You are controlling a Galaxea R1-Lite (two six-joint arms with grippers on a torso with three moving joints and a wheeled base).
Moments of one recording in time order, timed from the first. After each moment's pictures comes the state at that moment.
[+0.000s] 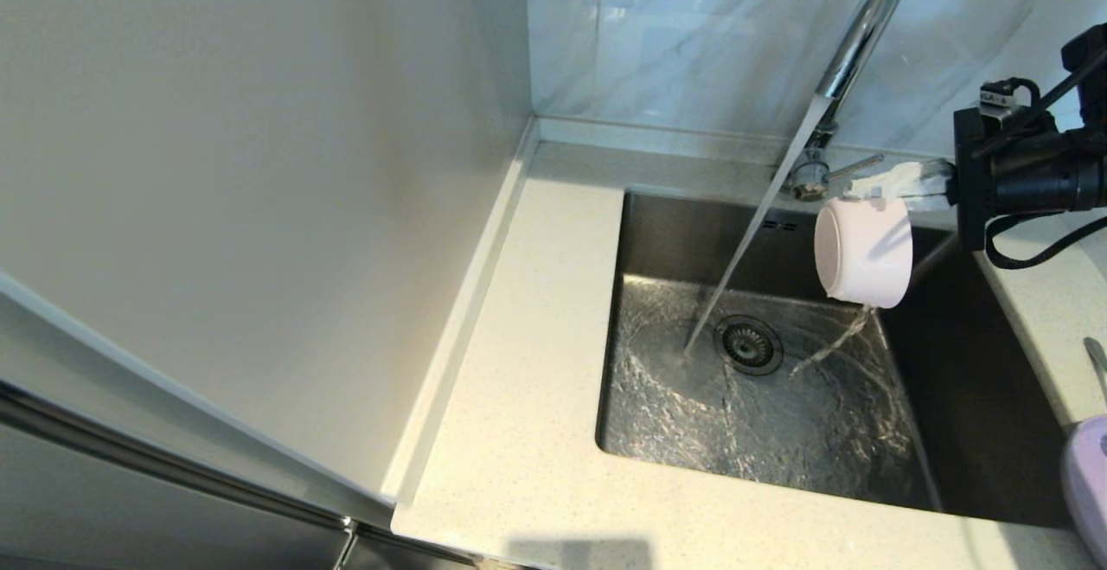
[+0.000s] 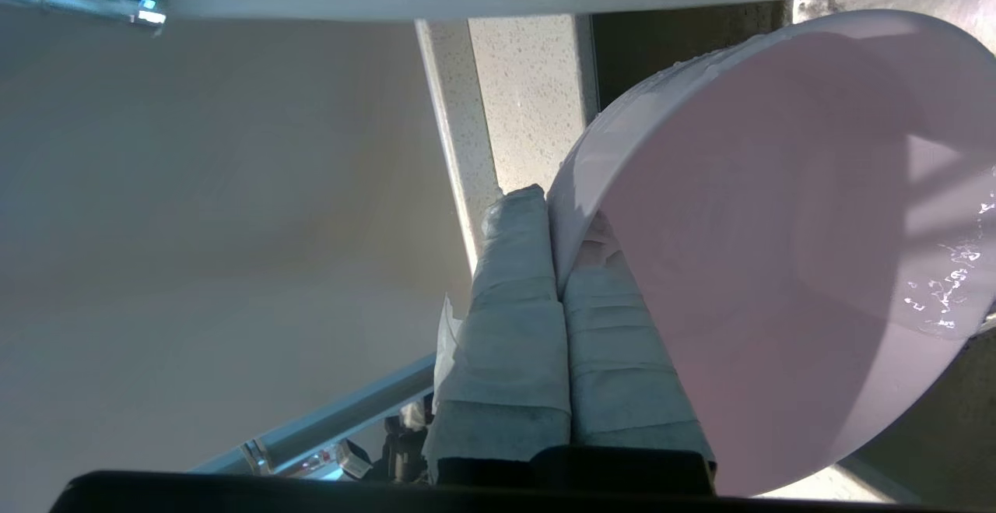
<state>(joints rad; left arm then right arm) 0.00 0.00 0.00 0.00 0.00 0.00 -0.13 1.81 -1.75 0.55 0.92 0.72</state>
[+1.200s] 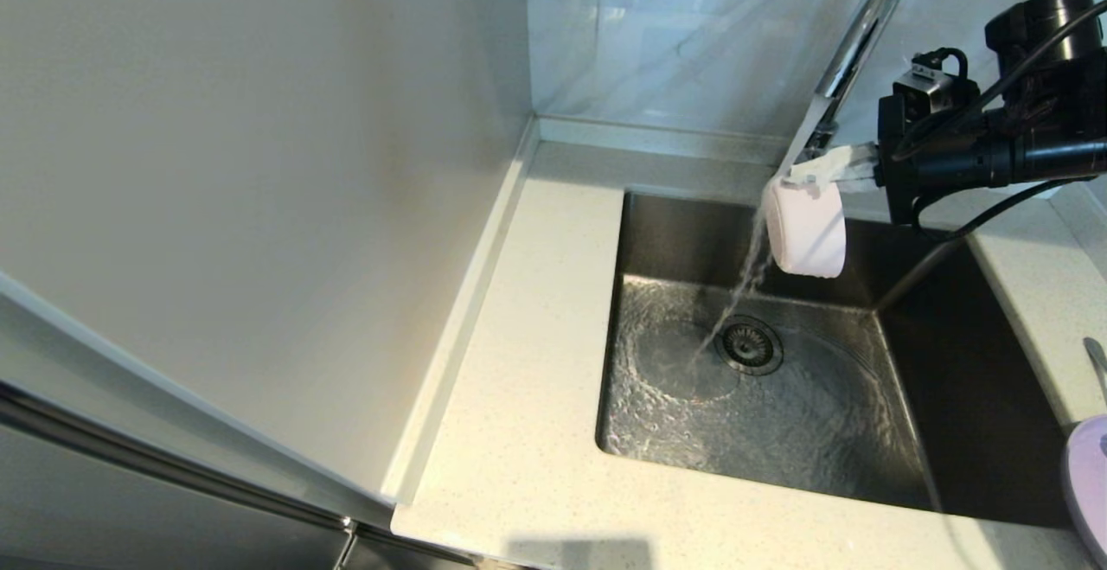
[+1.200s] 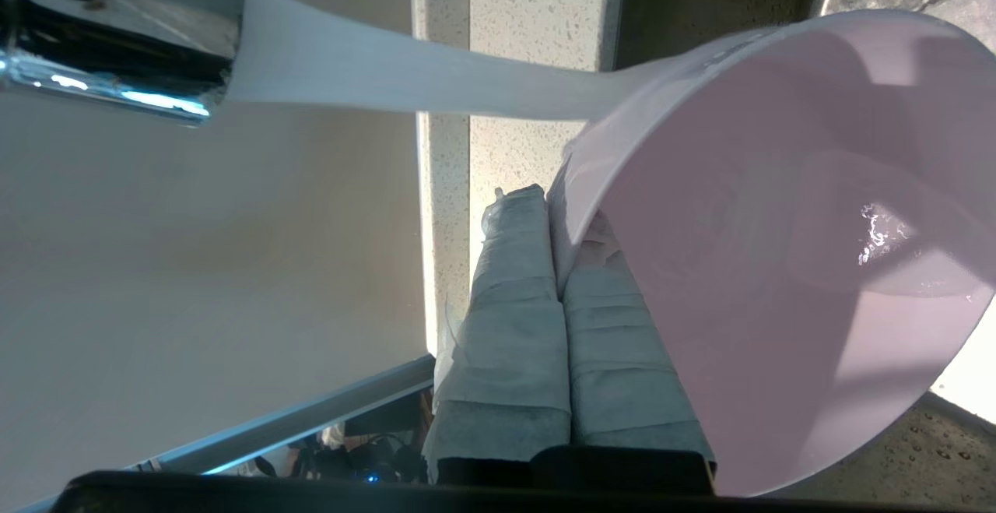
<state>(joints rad) 0.00 0.00 0.00 0.00 0.00 0.00 0.00 1.91 -1.90 0.53 0.81 0.62</state>
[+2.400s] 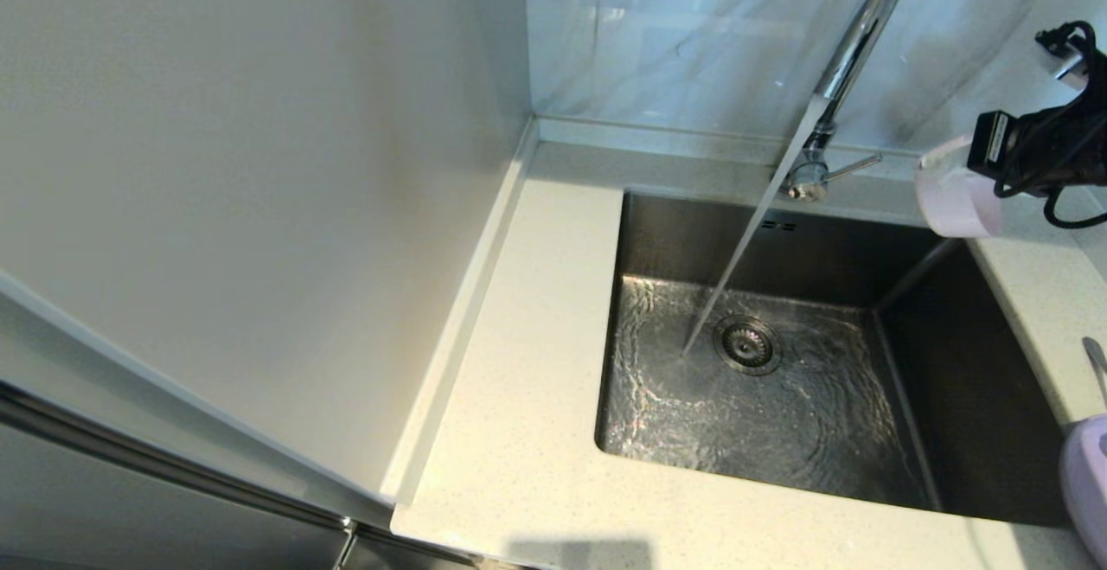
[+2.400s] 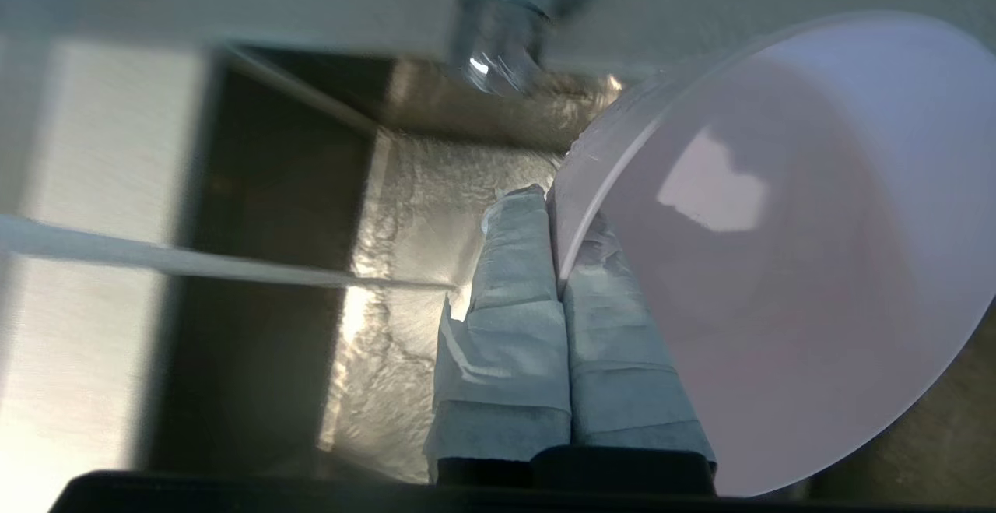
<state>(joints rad) 0.00 0.00 0.00 0.00 0.00 0.00 -0.23 1.84 -1.76 0.36 0.40 0.14</state>
